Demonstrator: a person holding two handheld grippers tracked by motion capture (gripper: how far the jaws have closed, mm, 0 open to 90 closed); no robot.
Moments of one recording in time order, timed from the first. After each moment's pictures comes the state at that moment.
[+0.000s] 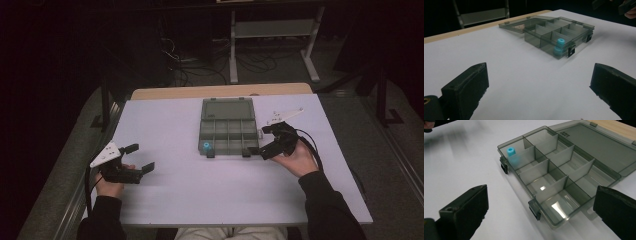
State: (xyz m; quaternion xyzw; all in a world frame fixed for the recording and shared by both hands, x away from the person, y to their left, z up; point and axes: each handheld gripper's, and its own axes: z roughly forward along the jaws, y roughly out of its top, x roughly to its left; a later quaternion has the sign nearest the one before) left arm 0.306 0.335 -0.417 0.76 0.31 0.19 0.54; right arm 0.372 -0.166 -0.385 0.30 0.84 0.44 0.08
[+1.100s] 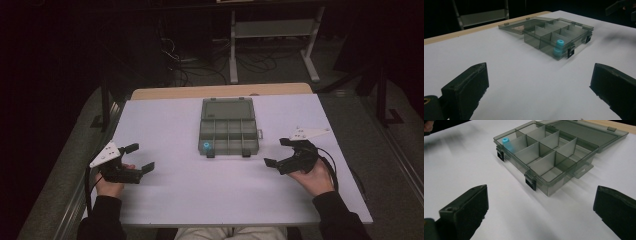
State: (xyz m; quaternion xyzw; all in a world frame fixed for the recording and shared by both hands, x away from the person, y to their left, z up) left arm 0.306 0.335 -0.416 0.76 0.31 0.19 0.54; right arm 0.328 -0.211 -0.407 0.34 0.81 0.47 0.10
